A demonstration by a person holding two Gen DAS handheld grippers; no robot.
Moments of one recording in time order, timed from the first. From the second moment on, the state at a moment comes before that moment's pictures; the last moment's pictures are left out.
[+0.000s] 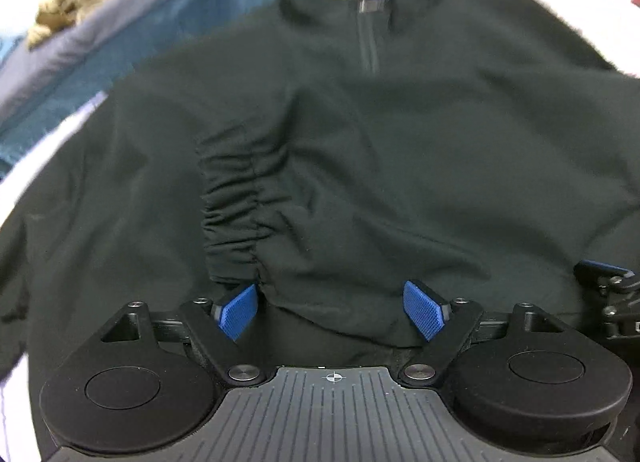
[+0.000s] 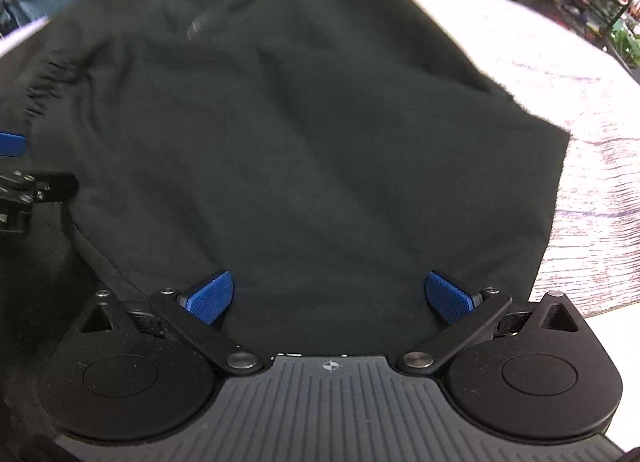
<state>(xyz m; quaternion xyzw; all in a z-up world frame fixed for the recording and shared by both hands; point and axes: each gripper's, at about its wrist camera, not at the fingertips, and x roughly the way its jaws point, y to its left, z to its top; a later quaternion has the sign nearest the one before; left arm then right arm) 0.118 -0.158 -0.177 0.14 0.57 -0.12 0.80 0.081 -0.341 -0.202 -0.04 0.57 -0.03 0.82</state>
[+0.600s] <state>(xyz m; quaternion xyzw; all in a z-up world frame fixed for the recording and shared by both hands) 0.146 -0.130 -0.192 0.09 0.60 -0.11 0.79 0.075 -0.333 -0.211 -0.04 0.54 -0.06 0.84</state>
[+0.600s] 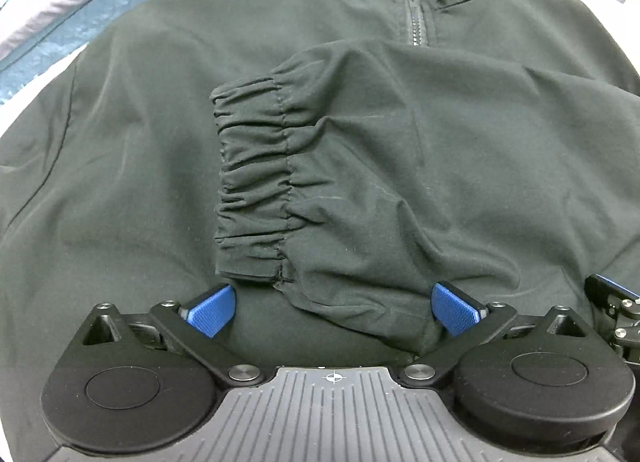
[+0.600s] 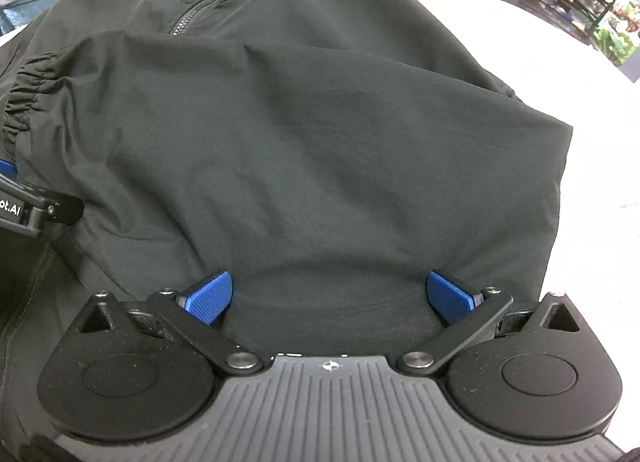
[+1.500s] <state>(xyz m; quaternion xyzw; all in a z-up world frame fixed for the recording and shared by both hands) -0.002 0.265 -0.115 -0.23 0.44 0.21 0.84 -0.049 -0.314 -0.156 0.05 0.54 -0.05 0.84</state>
